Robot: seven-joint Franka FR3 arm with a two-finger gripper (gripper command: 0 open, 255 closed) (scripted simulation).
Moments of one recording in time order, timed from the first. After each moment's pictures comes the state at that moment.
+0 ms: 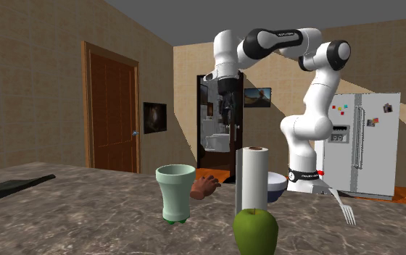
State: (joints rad) arm 0.02 -0.50 0.08 -2.35 0.18 1.83 0.01
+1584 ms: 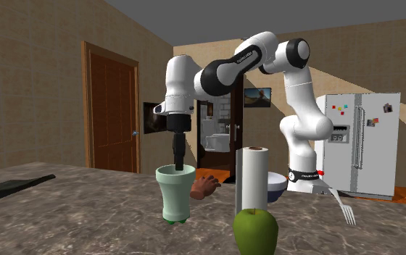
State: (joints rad) arm 0.06 0.21 0.19 -1.93 0.08 2.21 0.28
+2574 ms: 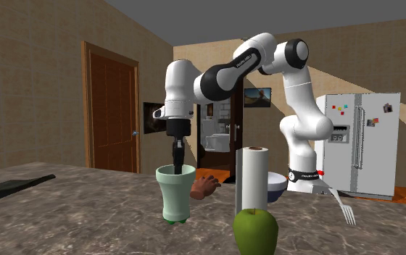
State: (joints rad) arm 0.07 0.23 0.19 -1.94 0.08 2.24 0.28
